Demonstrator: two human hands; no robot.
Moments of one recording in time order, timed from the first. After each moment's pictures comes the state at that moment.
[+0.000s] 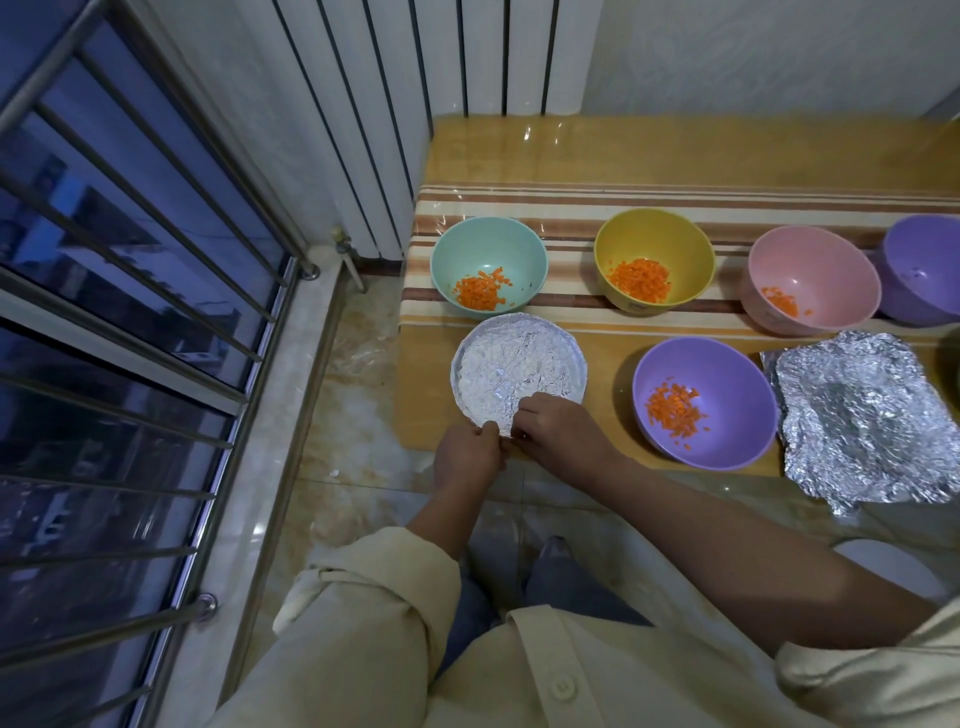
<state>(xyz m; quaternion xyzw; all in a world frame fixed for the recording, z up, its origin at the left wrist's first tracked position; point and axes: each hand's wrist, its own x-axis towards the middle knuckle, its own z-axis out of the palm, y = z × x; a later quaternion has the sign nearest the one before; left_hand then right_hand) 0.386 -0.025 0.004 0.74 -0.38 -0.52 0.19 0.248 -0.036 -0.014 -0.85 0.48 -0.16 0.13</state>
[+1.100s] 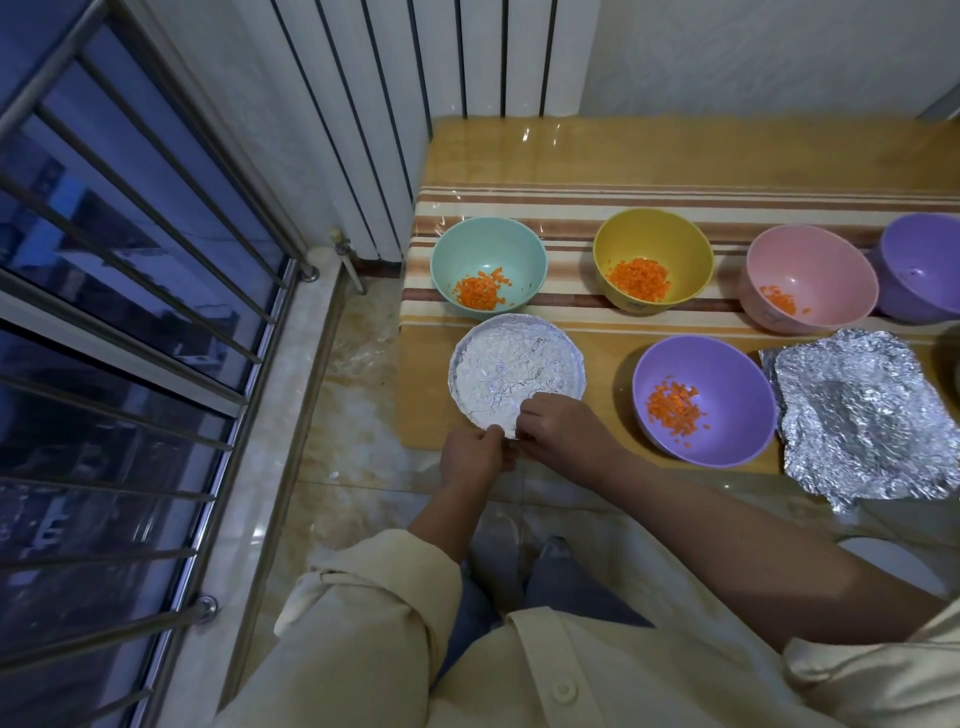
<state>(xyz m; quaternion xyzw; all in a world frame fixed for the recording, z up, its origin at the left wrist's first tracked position) 0.386 -0.022 -0.009 0.71 -0.32 -0.58 0.23 0.243 -0.036 -0.008 -0.88 0.45 -0.15 0.10</state>
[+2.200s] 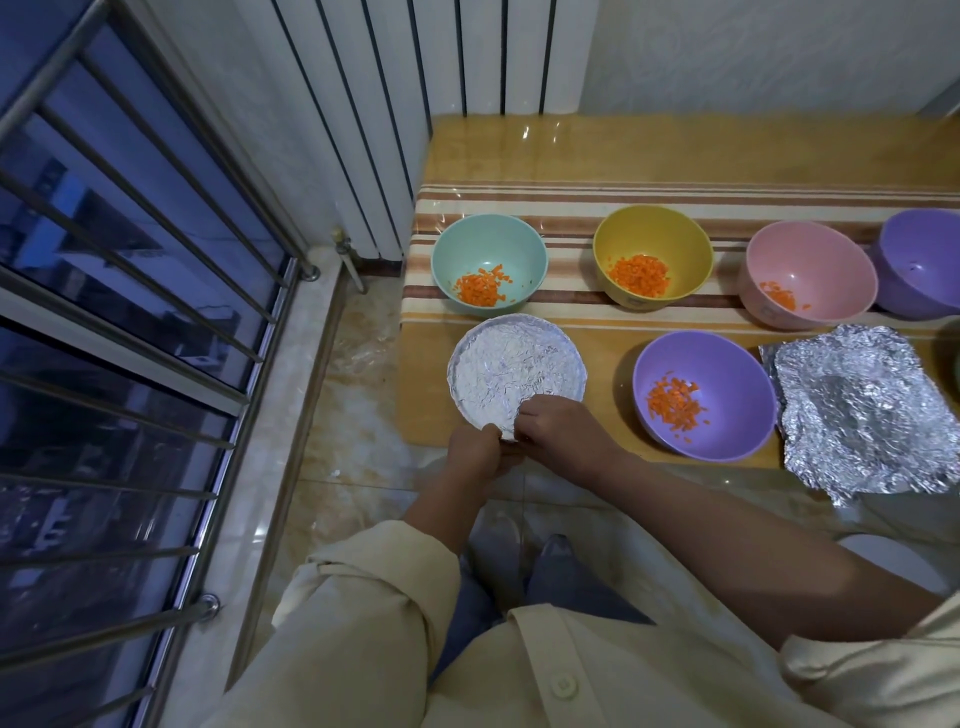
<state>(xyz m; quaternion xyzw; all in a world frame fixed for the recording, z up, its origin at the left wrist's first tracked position) 0.384 -0.026 -0.006 0.70 -0.22 -0.64 0.23 0.248 -0.030 -0.010 -0.87 0.45 -0.15 0.11</state>
